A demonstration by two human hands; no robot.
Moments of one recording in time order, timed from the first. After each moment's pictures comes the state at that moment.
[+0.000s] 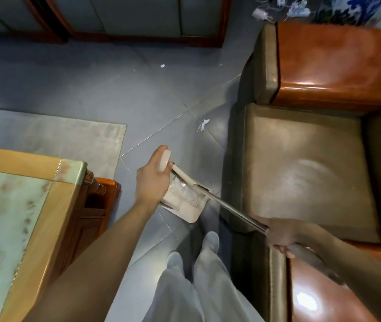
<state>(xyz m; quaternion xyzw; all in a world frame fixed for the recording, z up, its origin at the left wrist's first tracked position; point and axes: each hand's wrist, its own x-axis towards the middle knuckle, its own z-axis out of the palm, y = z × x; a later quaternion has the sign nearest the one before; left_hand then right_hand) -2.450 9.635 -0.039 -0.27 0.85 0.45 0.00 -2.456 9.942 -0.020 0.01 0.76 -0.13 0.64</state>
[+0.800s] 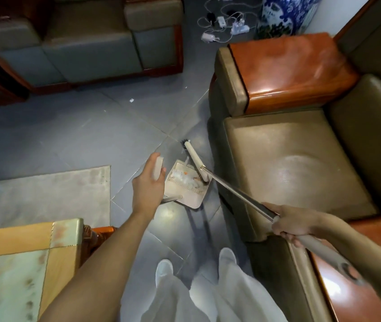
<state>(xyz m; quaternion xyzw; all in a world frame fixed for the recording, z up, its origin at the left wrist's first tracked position) -2.519 9.590 -0.023 -0.14 0.88 0.46 -0.02 -2.469 9.911 0.026 0.18 0.75 -0.34 0.54</state>
